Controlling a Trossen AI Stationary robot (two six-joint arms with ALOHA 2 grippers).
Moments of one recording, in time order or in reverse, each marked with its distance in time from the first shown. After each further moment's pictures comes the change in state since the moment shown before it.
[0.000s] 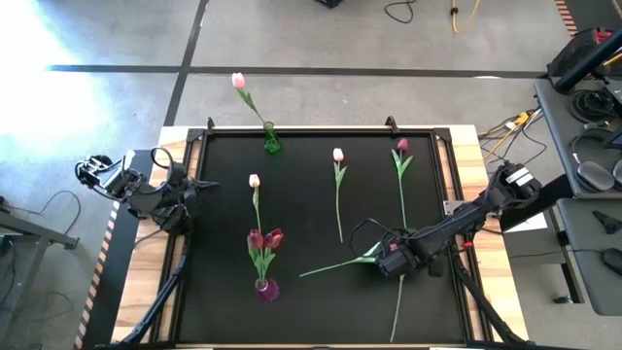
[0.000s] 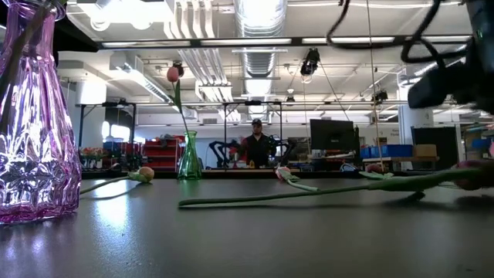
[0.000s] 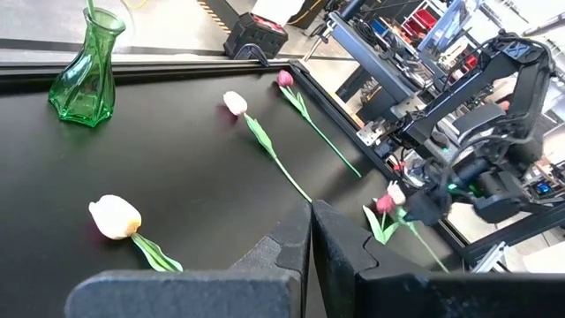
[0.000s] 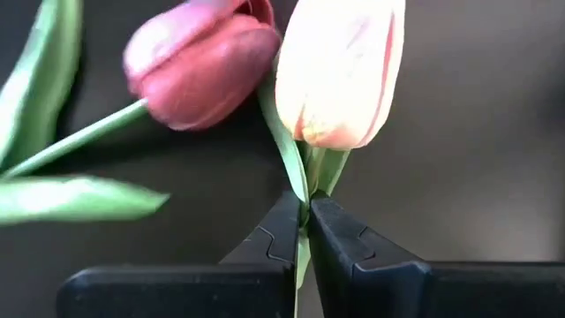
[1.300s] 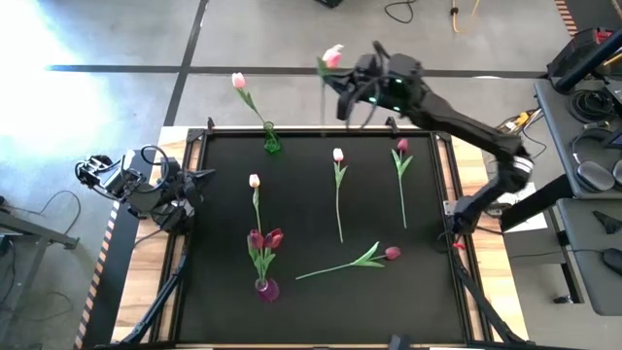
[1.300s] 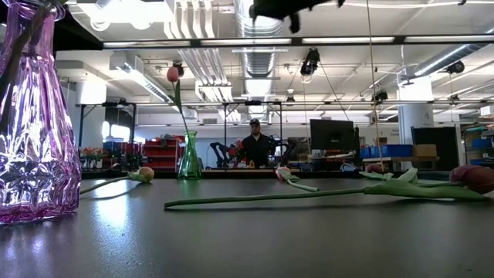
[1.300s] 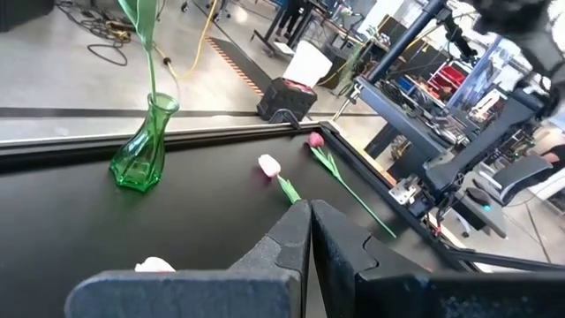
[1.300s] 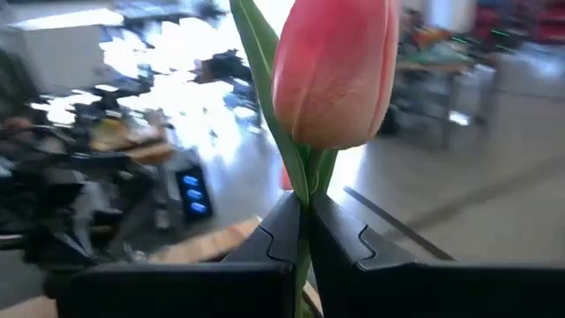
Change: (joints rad) left arm 0.000 0.002 0.000 0.034 -0.212 0.068; right arm -1.064 0.009 0.688 0.880 -0.011 -2.200
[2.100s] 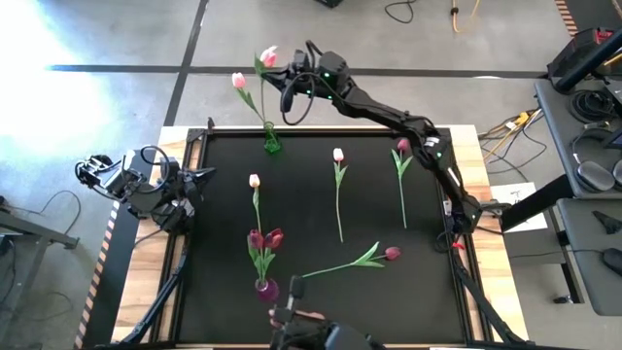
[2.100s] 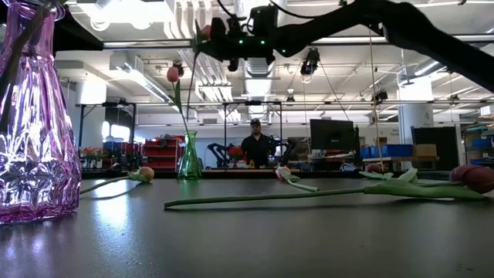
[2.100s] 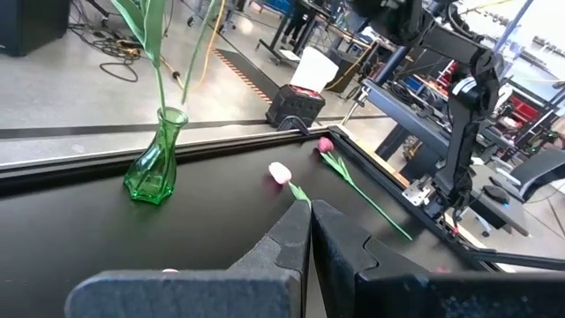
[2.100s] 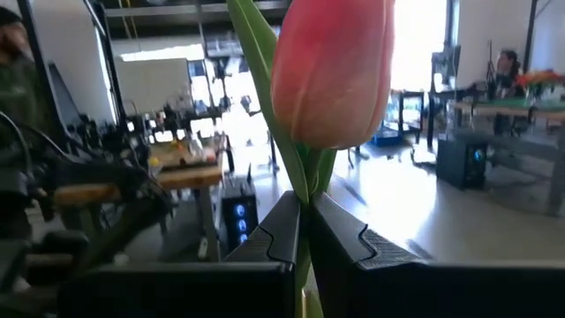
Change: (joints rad) left arm 0.001 0.005 -0.002 0.000 -0.029 0.048; right arm -0.032 0.741 0.646 0.263 -0.250 0.002
